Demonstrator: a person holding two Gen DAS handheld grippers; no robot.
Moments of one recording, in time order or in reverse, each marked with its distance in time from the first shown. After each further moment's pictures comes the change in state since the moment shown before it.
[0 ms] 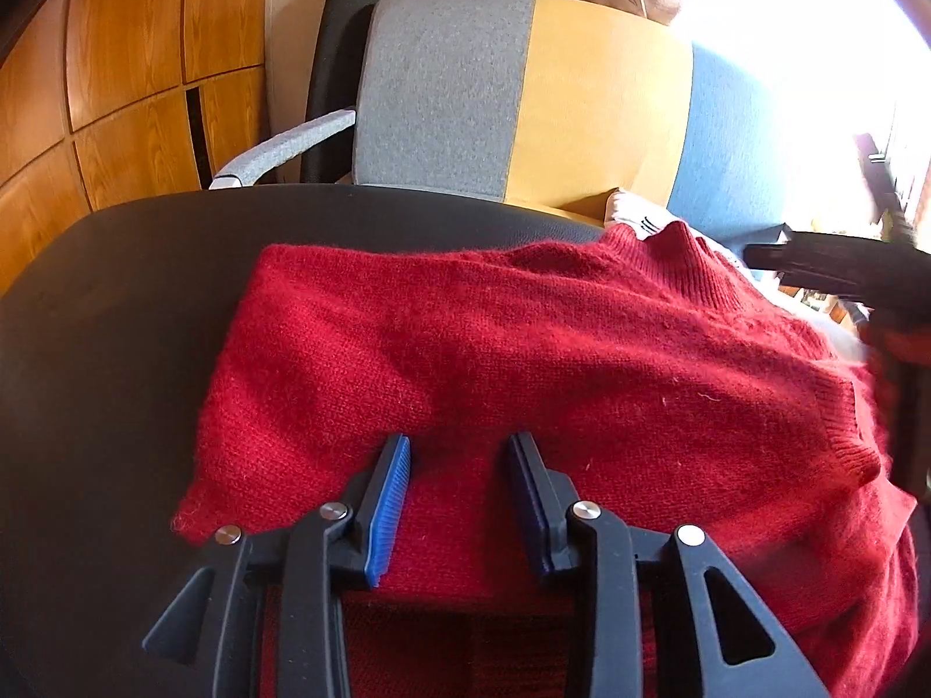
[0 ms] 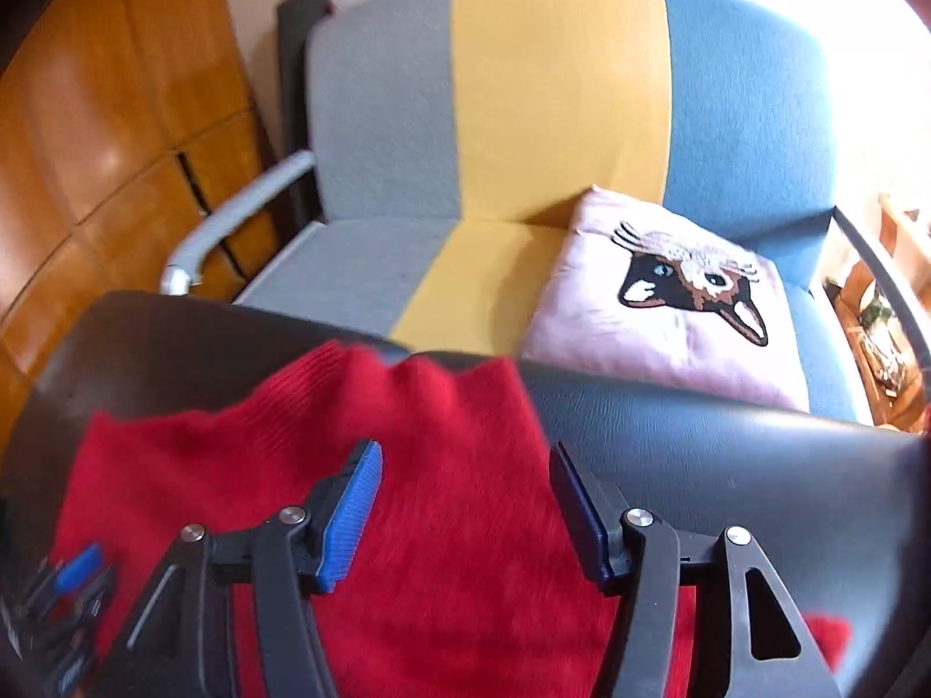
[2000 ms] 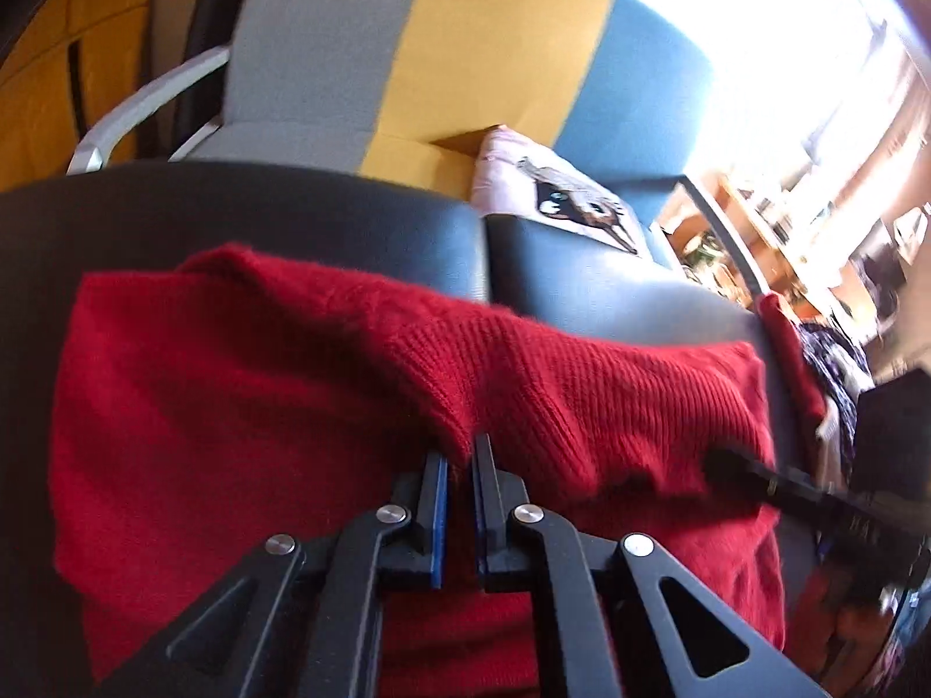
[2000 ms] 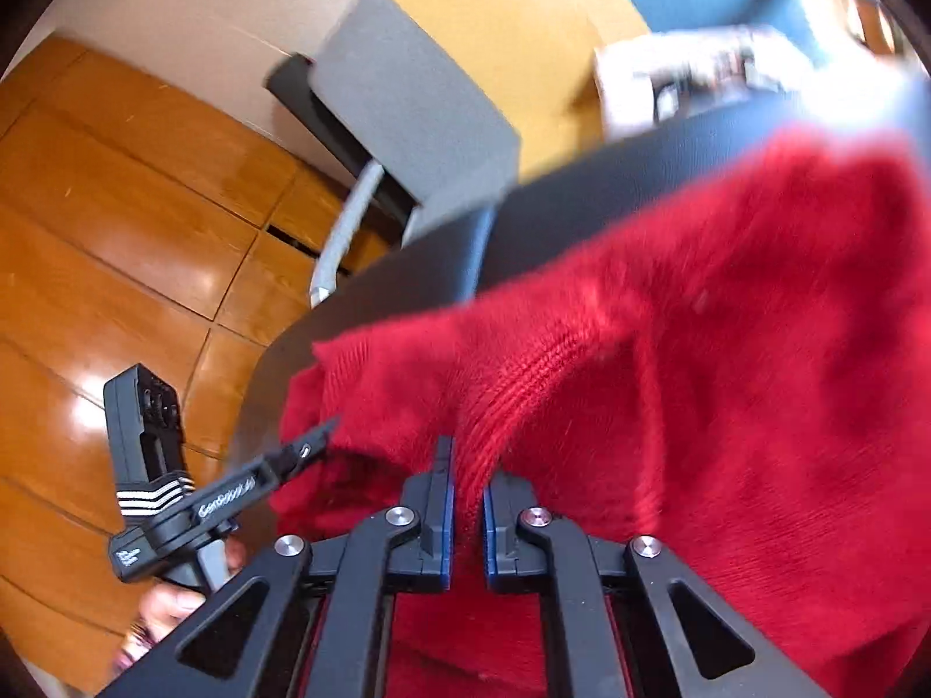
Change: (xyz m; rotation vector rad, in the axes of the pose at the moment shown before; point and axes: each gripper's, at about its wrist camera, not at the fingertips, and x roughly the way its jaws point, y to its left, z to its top) left arm -0.014 -0.061 0.059 0.055 0.230 -0.299; right arm -0.110 0.005 -0.135 0.382 0.017 0.430
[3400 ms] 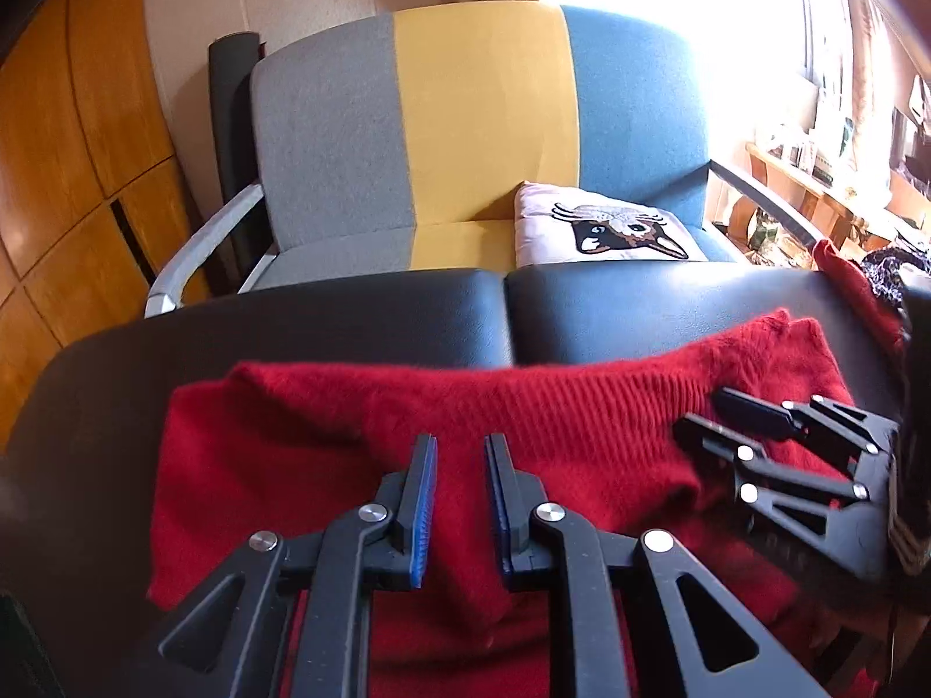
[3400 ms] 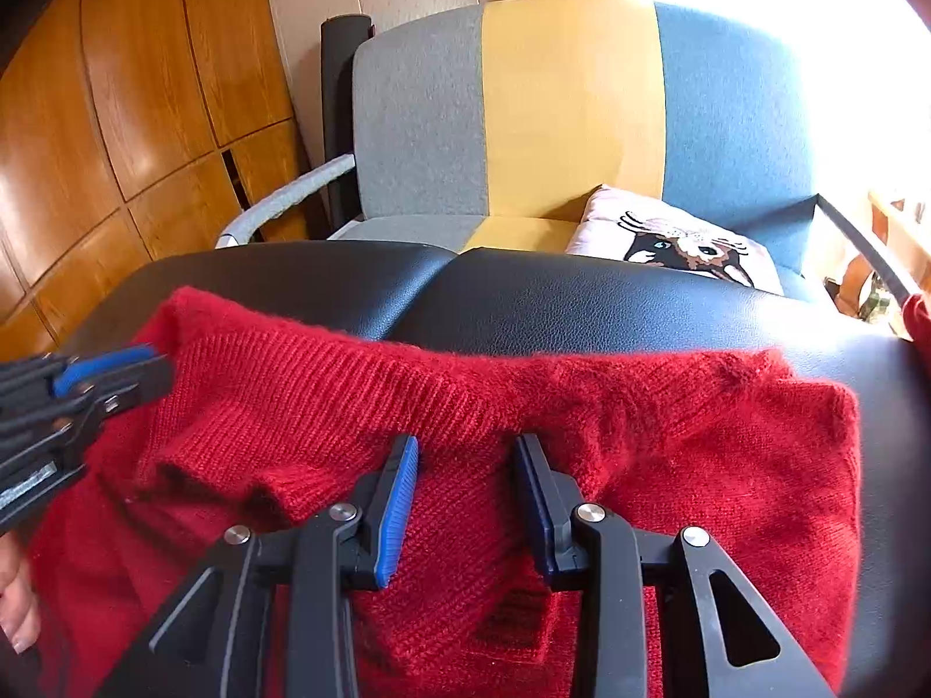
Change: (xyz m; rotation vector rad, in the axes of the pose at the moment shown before) left arm 0.000 -0.050 -0.009 0.238 -0.182 0.331; right arm 0.042 0.010 -0.001 -0.449 -0.117 -0.355
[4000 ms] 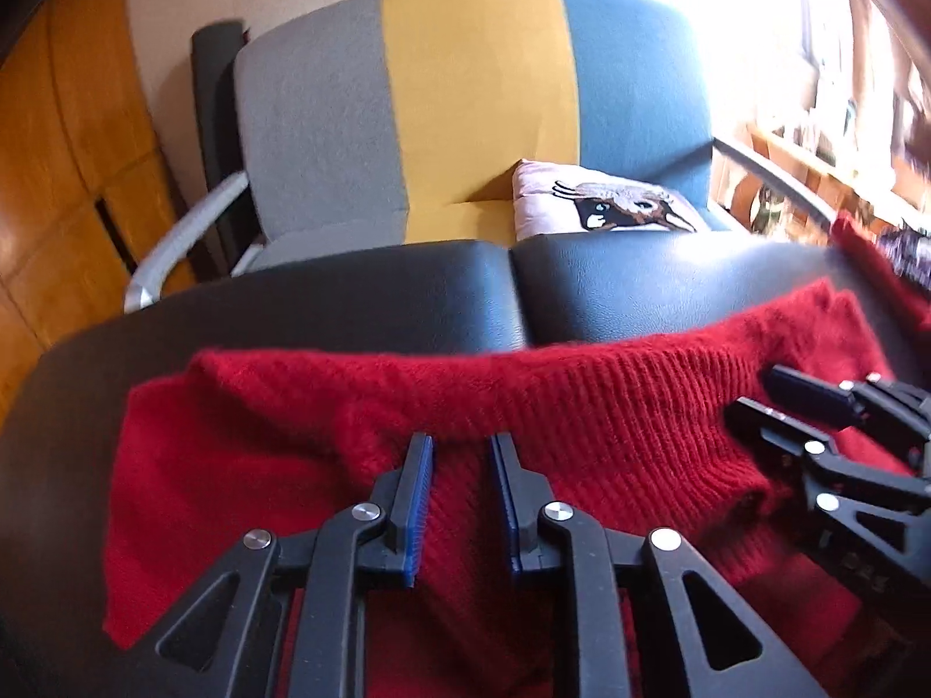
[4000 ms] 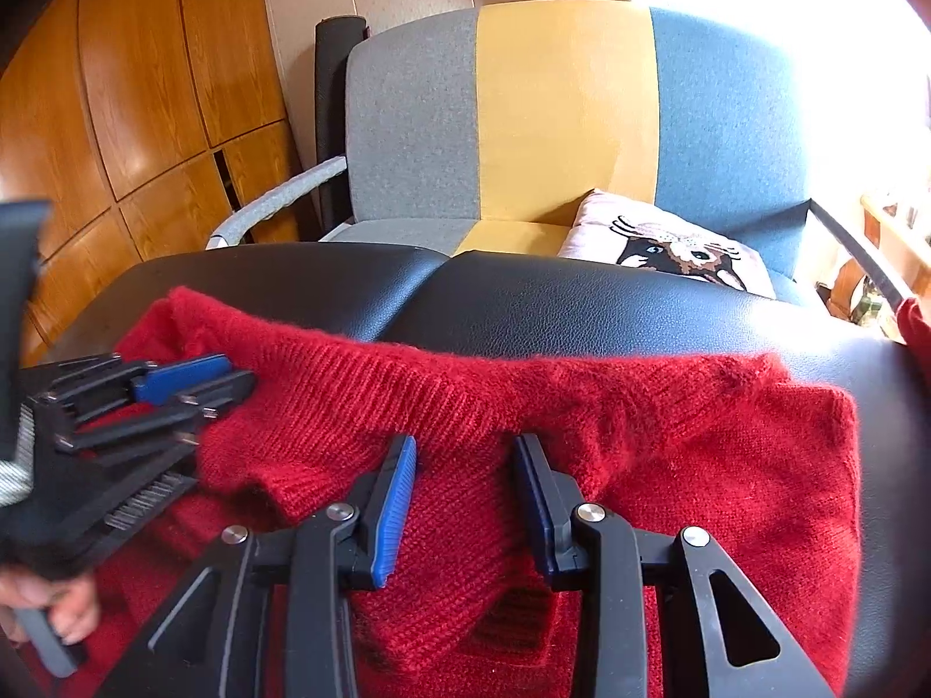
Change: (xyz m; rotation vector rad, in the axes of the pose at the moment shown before) left arm 0.029 0.016 -0.011 -0.025 0.025 -0.004; right arm 0.006 0.006 -0.002 -0.018 -0.011 -0.042
